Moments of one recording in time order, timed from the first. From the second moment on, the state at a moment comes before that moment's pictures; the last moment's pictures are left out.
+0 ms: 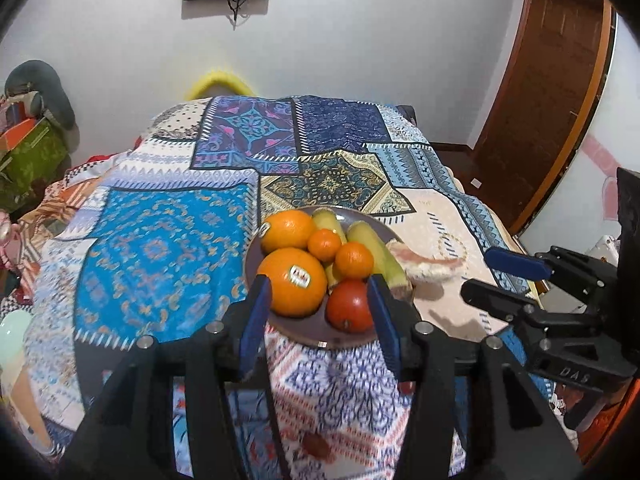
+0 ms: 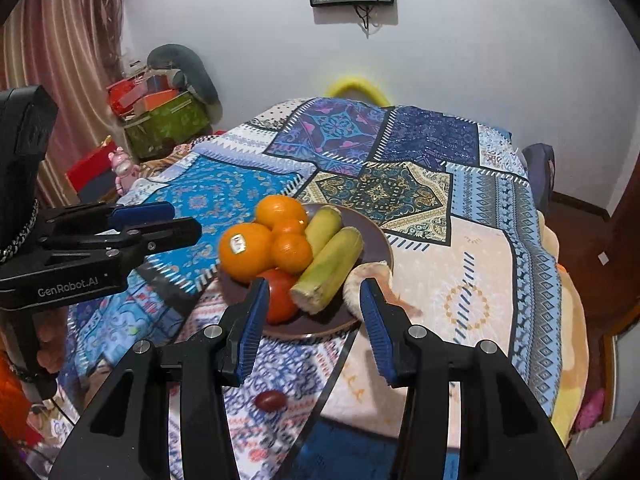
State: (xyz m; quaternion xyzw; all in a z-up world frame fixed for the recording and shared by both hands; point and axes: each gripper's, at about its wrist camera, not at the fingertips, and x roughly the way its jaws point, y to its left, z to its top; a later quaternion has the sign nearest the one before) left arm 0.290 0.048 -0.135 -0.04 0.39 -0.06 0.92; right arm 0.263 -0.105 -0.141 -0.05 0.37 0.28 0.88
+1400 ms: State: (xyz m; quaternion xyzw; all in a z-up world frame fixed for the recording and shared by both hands) left arm 0.223 0.045 -0.240 -0.04 0.50 -0.07 0.86; right arm 0.213 -0.086 -0.199 -0.06 0.46 0.27 0.85
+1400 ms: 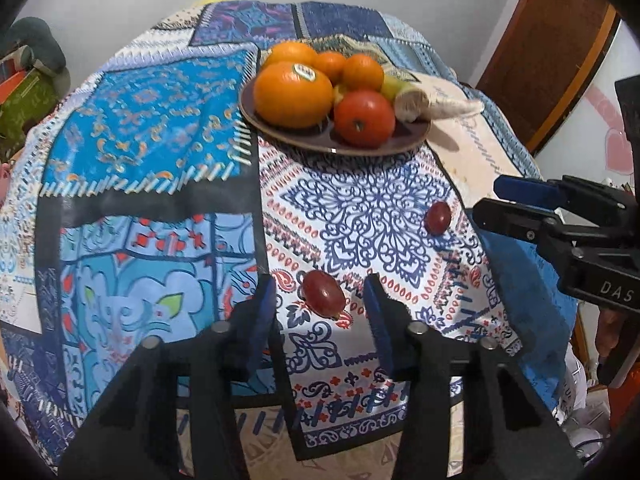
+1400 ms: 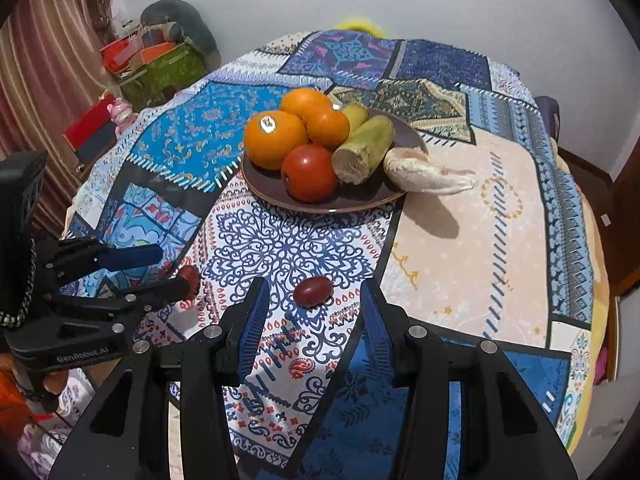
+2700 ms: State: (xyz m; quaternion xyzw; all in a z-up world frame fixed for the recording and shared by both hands) left arm 0.264 0.051 -0.203 -0.06 0.45 -0.08 0.89; right arm 0.238 -0.083 -0.208 -0.06 0.44 0.27 0.85
